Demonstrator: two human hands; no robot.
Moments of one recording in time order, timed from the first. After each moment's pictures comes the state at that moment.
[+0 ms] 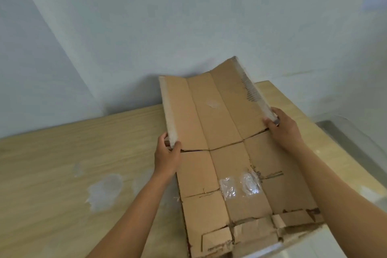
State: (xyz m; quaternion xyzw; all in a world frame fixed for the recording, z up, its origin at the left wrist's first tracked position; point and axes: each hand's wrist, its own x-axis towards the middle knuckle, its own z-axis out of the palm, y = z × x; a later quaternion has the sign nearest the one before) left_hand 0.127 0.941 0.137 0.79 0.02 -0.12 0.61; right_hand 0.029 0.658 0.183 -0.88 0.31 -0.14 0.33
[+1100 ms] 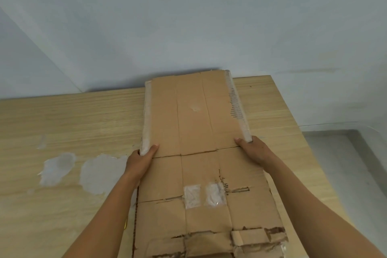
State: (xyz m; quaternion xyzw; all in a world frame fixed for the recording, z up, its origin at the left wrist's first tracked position) left_hand 0.095 0.844 0.091 0.80 0.22 -0.22 0.52; right_hand 0.041 0.515 0.093 -0.80 0.32 0.19 0.47
